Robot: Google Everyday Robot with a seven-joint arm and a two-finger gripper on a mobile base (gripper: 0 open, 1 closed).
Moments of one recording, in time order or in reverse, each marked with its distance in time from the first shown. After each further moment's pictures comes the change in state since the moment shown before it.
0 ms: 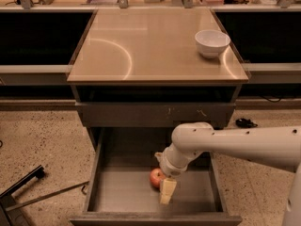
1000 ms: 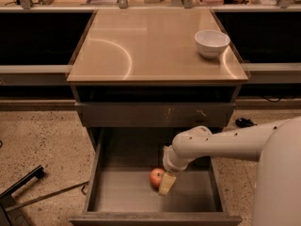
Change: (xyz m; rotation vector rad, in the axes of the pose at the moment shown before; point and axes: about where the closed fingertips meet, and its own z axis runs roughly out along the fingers) arm 0.034 -0.053 0.029 0.188 0.060 0.143
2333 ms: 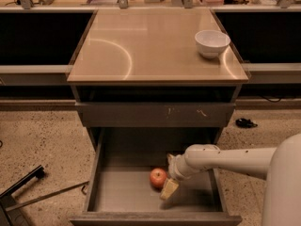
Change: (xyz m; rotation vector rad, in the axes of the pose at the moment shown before) arm 0.030 -0.005 0.065 0.000 -0.179 0.076
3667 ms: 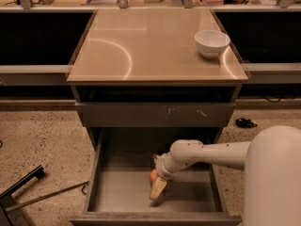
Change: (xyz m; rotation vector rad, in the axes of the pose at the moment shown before) arm -0.040 0.006 0.041 -0.104 -0.022 -0.096
